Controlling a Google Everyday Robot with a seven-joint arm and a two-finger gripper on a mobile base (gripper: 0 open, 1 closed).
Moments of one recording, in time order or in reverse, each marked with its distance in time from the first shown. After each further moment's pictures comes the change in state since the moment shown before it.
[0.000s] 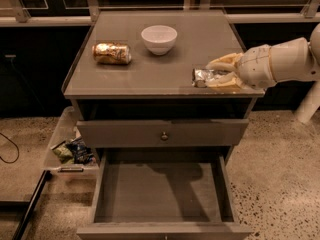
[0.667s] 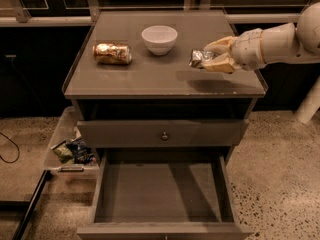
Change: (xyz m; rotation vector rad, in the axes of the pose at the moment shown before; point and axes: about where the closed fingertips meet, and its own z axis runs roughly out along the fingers) arm 0.008 -0.068 0.022 0.057 -0.036 0.091
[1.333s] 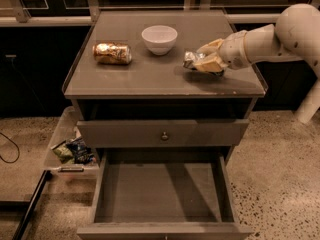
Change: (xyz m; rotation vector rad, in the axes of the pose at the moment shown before) arm 0.012 -0.013 0.039 0.003 0.048 0.153
